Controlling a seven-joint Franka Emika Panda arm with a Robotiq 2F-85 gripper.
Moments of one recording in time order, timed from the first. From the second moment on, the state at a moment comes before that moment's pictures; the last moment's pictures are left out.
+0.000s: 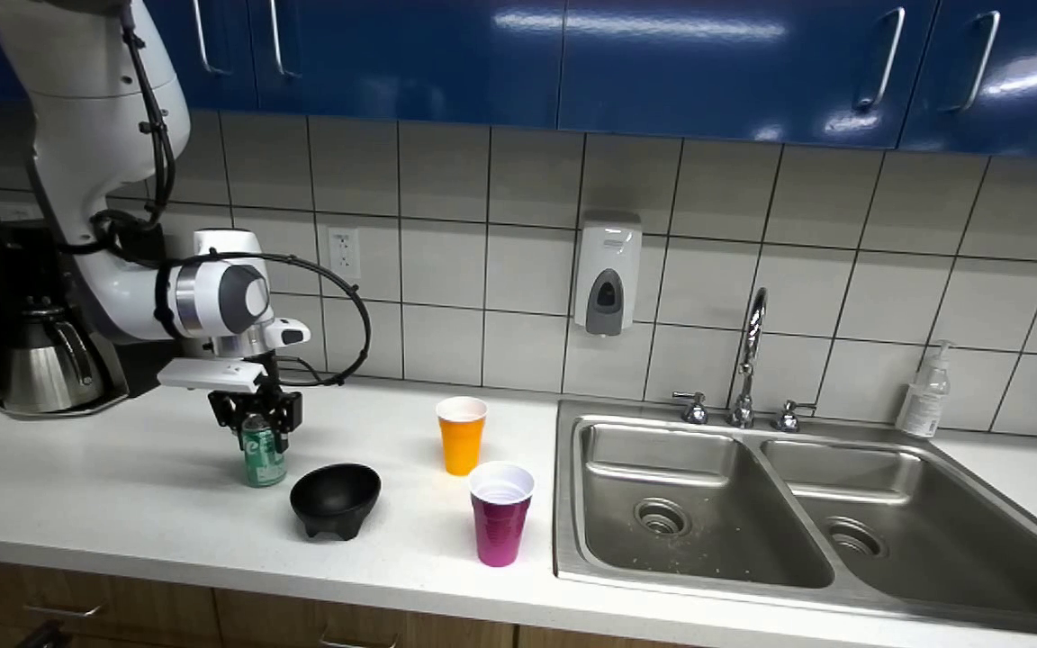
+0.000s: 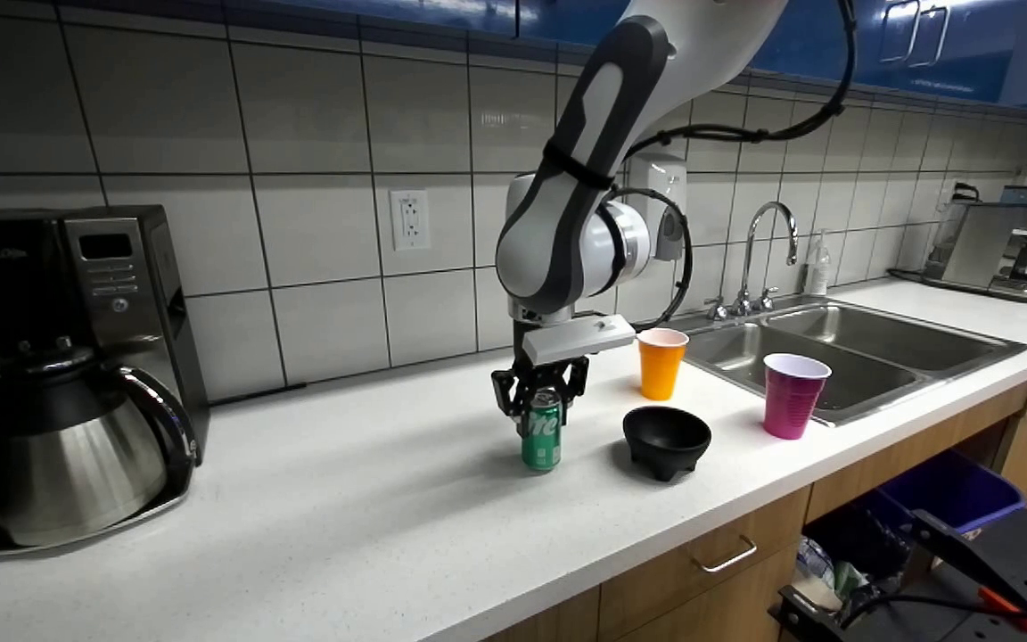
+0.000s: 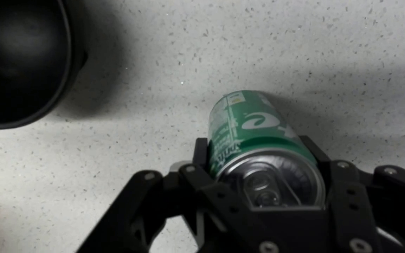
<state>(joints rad) 0.17 0.58 0.01 -2.10 -0.13 2.71 0.25</state>
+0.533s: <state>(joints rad) 0.19 0.52 0.00 -2.12 -0.15 2.71 0.24</state>
